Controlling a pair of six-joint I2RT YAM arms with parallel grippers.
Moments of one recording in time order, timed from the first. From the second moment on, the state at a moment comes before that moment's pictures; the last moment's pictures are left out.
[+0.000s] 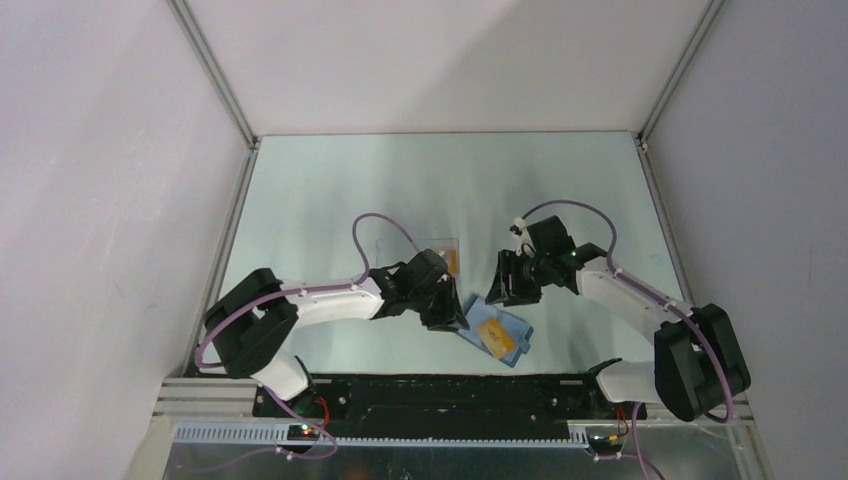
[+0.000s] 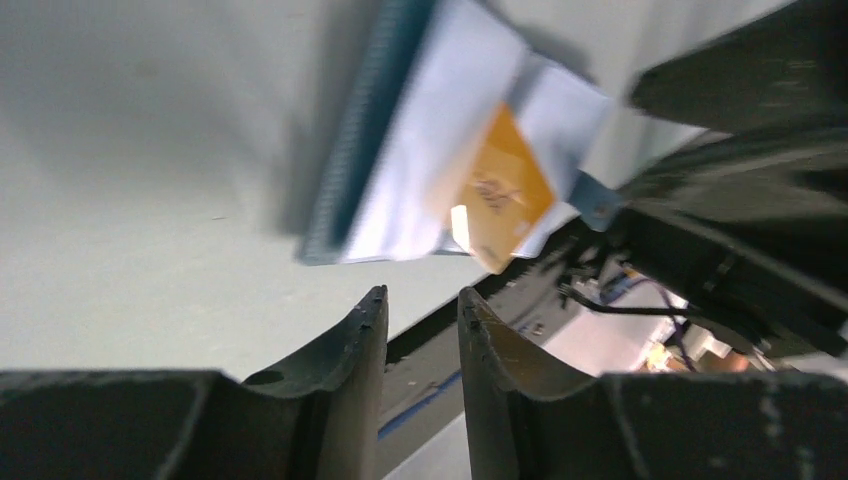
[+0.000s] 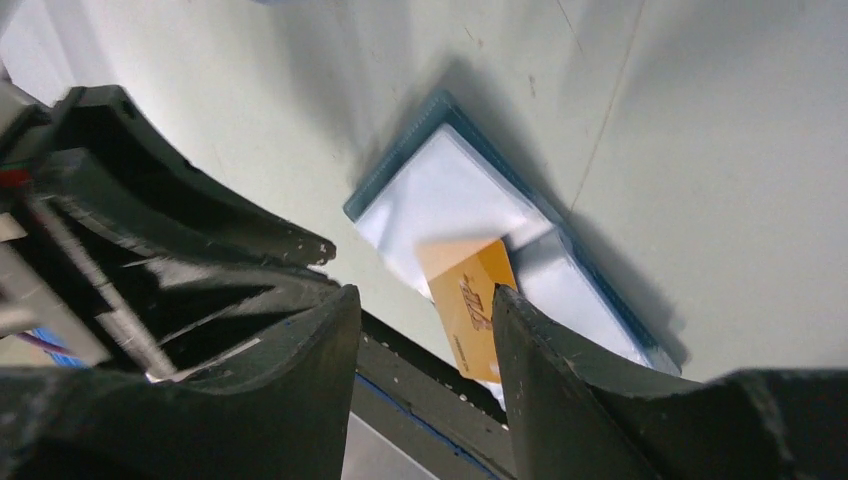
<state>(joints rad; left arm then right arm) -0.95 1.56 0.80 -0.18 0.24 -1.04 0.45 1.31 0.78 -0.51 -0.45 0.47</state>
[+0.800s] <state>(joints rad) -1.03 1.76 0.86 0.01 0.30 -1.18 0.41 1.41 0.61 -0.50 -0.55 0.55</state>
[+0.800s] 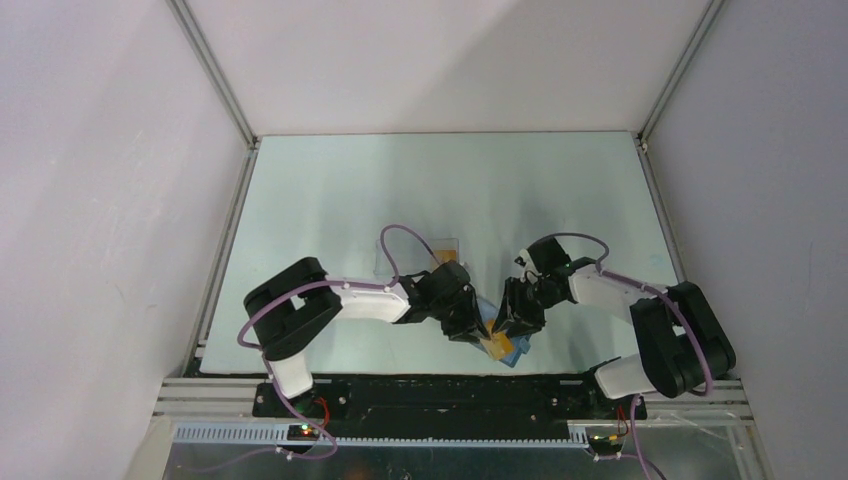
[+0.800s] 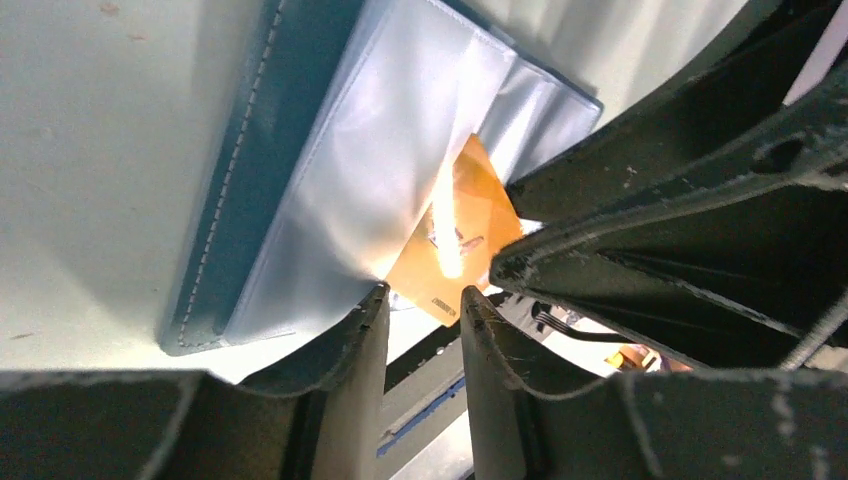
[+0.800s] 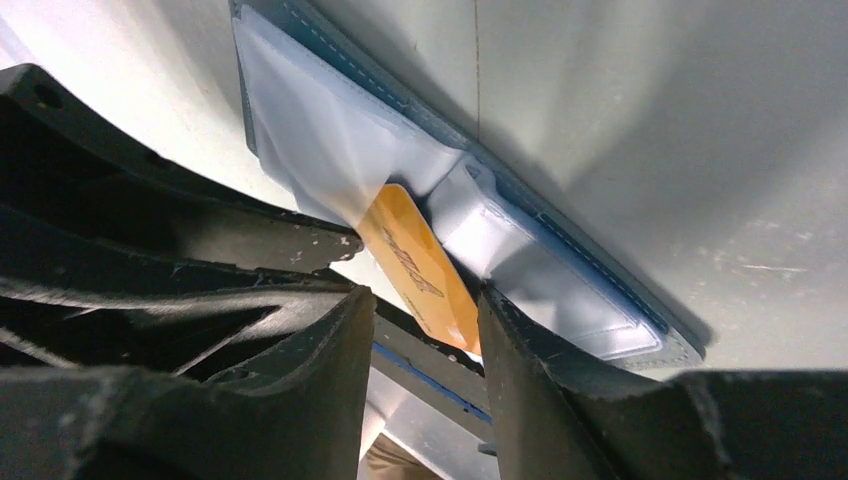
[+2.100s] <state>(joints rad) -1.01 1.74 0.68 0.27 0.33 -1.26 0.38 1.32 0.48 -0.36 -0.64 0.64</state>
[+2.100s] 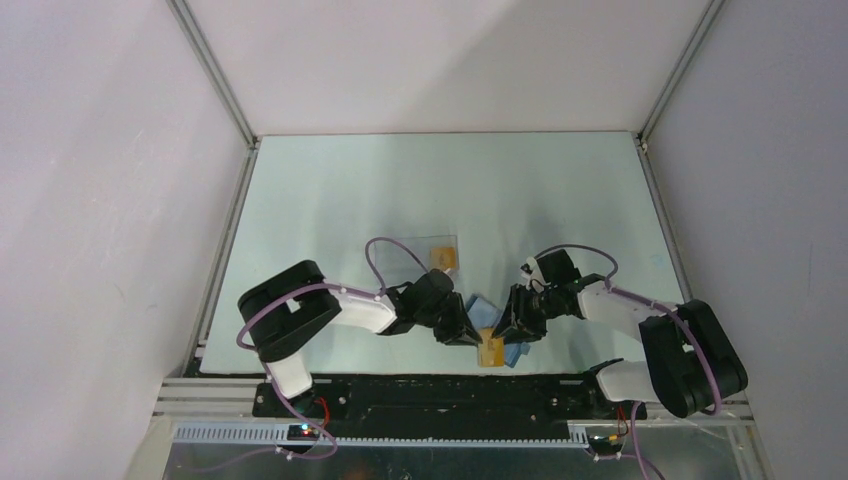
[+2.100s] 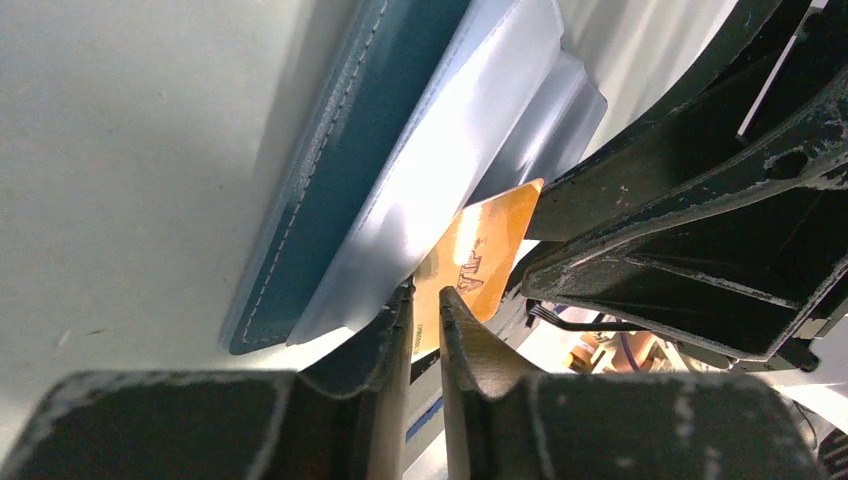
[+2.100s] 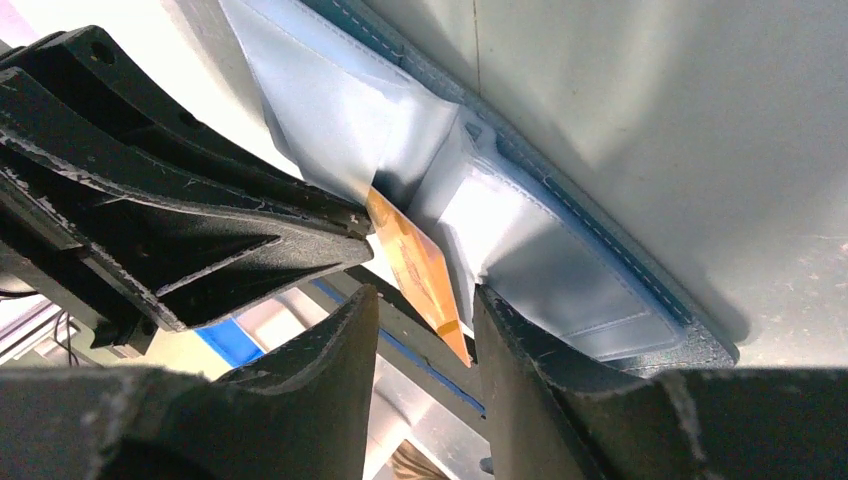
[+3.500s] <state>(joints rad) -1.02 1.76 0.68 0.30 0.27 -1.38 0.51 1.21 0.41 -0.28 -0.62 0.75</state>
